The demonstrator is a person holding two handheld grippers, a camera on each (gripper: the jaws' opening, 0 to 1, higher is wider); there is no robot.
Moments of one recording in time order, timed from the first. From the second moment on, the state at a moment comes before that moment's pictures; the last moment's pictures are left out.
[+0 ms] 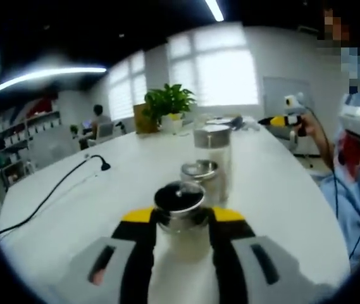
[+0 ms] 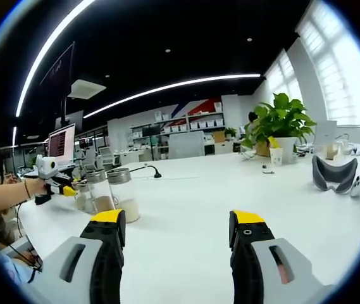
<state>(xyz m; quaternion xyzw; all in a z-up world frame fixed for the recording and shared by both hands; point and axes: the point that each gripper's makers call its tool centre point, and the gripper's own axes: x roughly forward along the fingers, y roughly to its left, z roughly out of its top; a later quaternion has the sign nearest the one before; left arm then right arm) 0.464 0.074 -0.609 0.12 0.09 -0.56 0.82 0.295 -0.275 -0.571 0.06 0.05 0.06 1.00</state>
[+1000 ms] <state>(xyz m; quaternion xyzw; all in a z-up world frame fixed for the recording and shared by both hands) 0.465 0.075 -0.614 0.10 0.09 -0.56 0.82 0.295 -0.274 -0.573 0.06 0.05 0.06 1.00</state>
